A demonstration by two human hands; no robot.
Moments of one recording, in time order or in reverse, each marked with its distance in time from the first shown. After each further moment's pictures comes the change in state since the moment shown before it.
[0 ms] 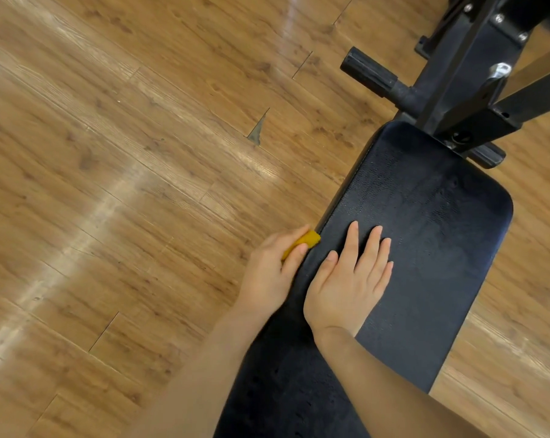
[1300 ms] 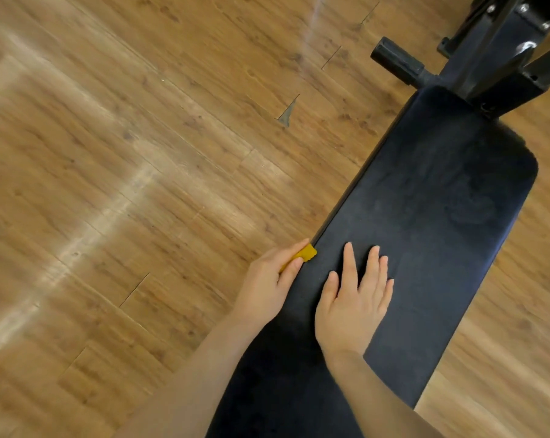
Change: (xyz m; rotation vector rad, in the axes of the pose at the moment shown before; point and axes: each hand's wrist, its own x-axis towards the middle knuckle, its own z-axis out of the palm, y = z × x) left_hand -0.131 -0.034 -0.037 -0.021 -0.050 -0.016; right_hand -0.134 0.024 -0.011 0.042 -0.057 -0.119
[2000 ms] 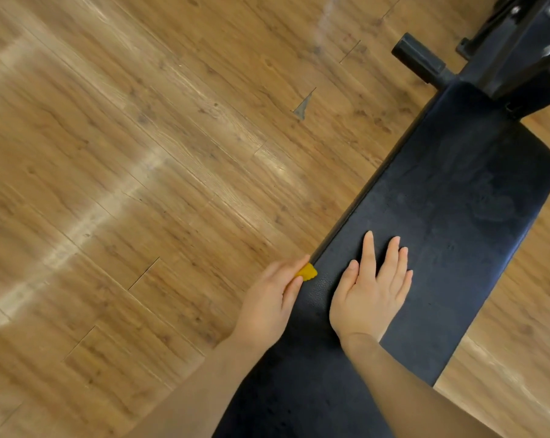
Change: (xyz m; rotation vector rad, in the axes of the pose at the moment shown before) left_hand -0.053 -0.023 0.000 0.053 0.027 -0.043; right_hand -0.003 -0.004 0.003 -0.054 0.026 -0.005
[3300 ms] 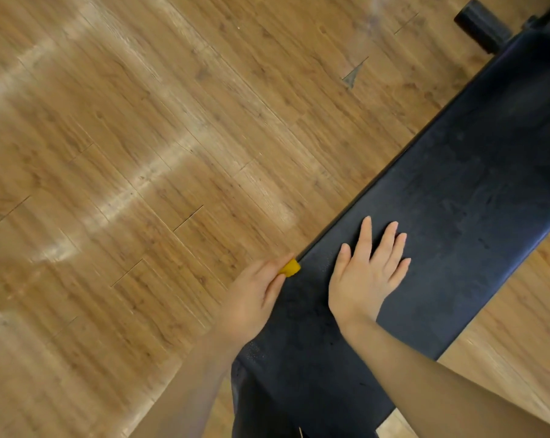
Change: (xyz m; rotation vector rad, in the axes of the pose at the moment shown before) left_hand -0.151 -0.051 -0.031 0.127 0.080 -0.007; right_hand -0.116 -0.019 -0.001 0.025 -0.101 -0.104
